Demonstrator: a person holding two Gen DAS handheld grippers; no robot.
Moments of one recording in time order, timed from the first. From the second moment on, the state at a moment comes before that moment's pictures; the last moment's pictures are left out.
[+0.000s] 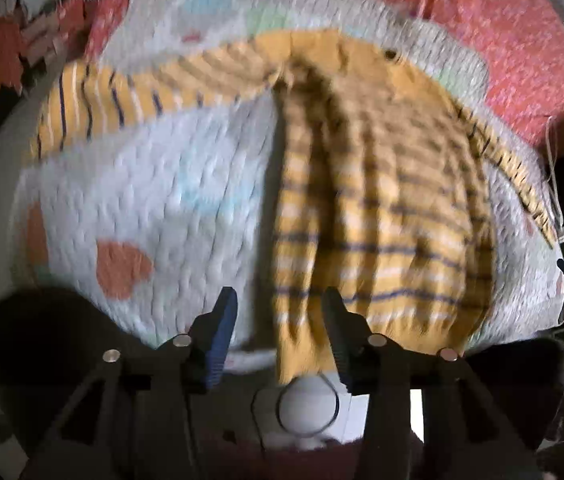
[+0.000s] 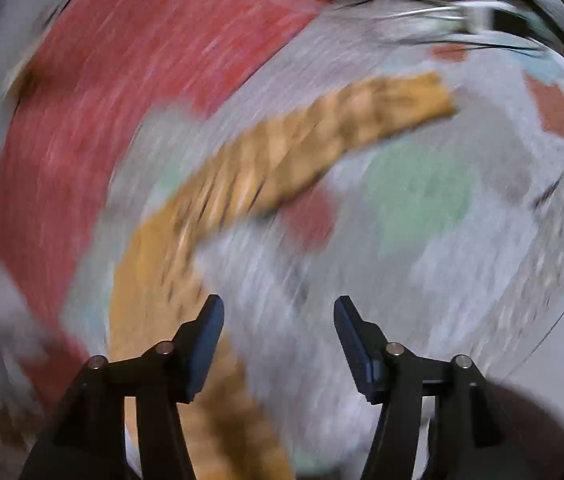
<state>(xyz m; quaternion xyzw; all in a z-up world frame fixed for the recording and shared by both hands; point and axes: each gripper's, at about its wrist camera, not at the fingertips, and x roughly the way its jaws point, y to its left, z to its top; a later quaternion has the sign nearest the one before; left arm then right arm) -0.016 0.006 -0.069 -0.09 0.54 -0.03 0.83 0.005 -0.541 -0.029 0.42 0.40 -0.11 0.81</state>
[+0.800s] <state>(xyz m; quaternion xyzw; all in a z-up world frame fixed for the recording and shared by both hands) 0.048 0.045 -0.091 -0.15 0.52 0.00 0.84 0.201 -0.463 0.054 0.29 0.36 -0.02 0.88</state>
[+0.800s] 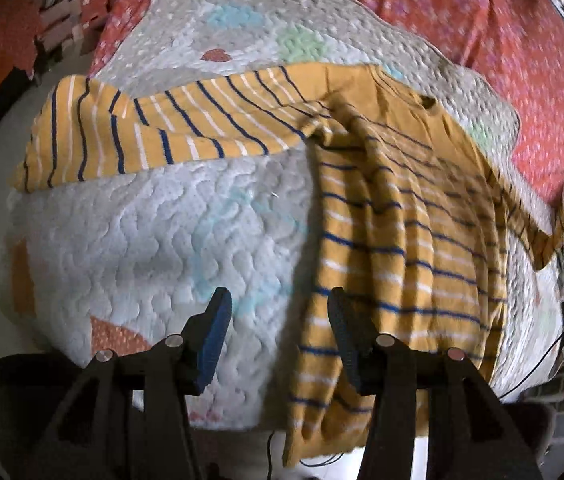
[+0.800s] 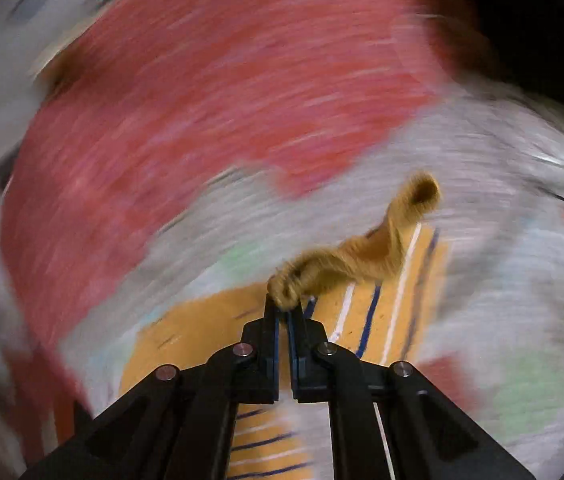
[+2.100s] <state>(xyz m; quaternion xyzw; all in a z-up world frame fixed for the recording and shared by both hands) 0.071 0.204 -0.117 -0.35 0.42 0.07 0.83 0.290 -0.109 -0.055 0.03 0.51 0.11 0.85</state>
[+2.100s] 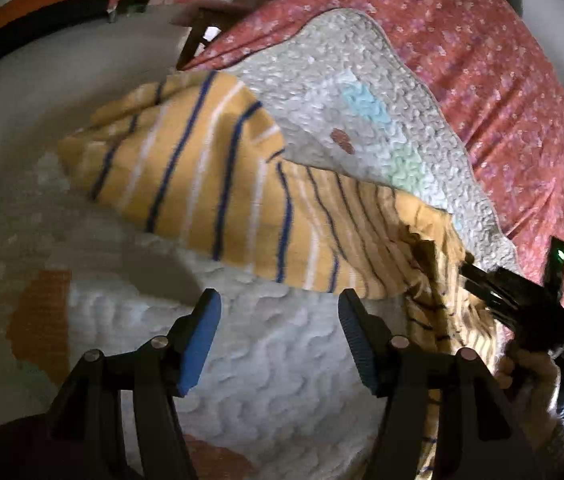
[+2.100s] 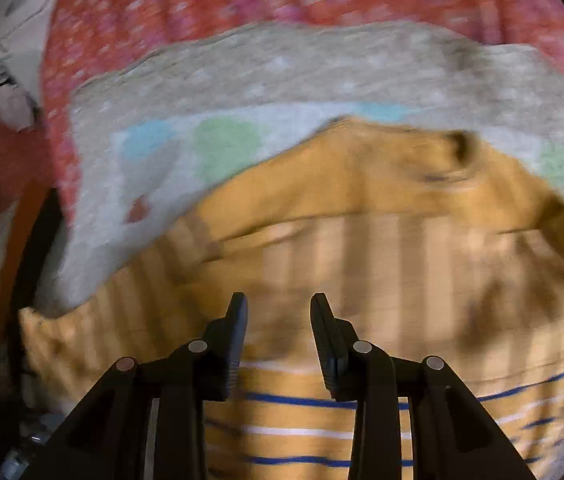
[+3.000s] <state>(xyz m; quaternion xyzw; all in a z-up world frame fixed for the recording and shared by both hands) 0.096 0.139 -0.116 -0.24 0.46 0.06 0.85 0.307 -0.354 -0.069 -0.02 0.51 -0.16 0.84</state>
